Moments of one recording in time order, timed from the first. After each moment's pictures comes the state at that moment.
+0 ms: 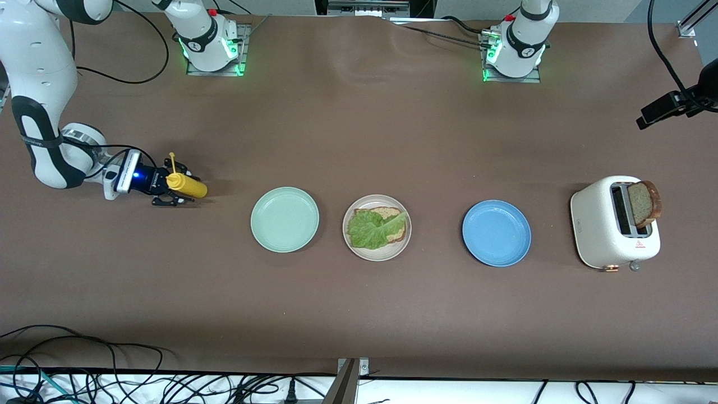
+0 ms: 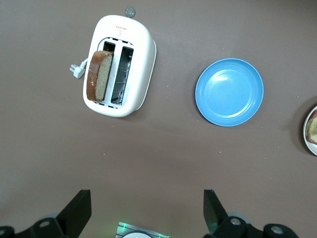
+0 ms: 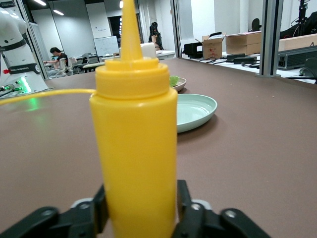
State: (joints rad) left arm 0.07 -0.04 0.00 -1.59 0.02 1.45 -0.21; right arm -0.14 0.73 -0.29 -2.04 1.36 1.57 -2.66
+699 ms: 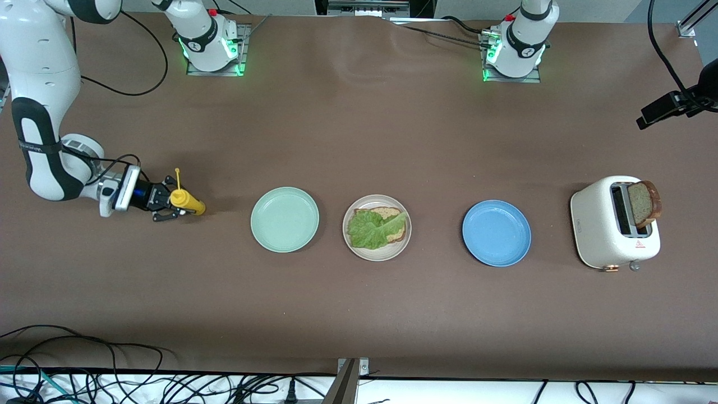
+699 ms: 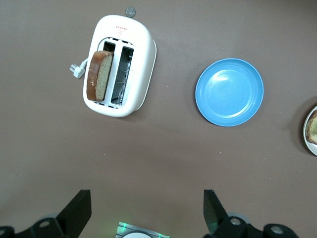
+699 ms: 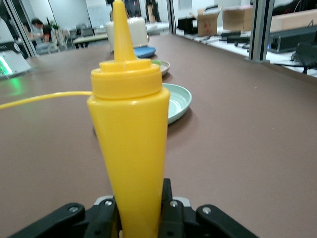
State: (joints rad) left arm 0.07 -0.04 0.00 -1.59 0.02 1.45 -0.21; right arm -0.04 0.71 -0.29 -1.90 1.34 1.71 -2.47
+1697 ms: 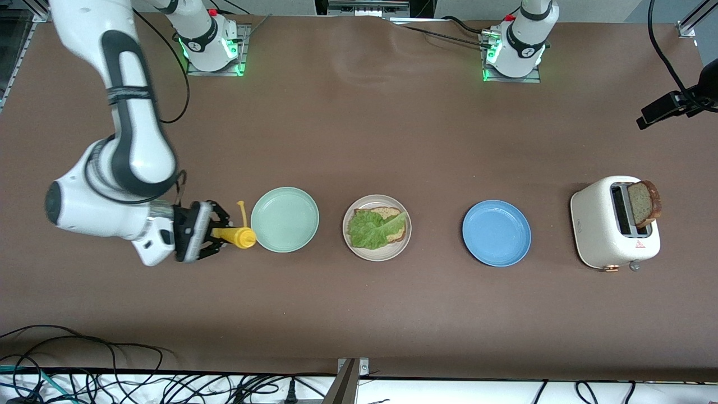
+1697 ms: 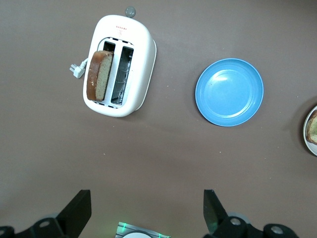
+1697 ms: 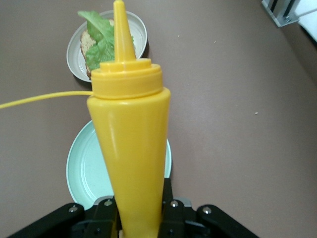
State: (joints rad) left arm 0.07 -0.04 0.00 -1.59 0.02 1.45 -0.21; right arm 0.43 0.59 -0.29 -1.48 0.65 1.99 -1.36
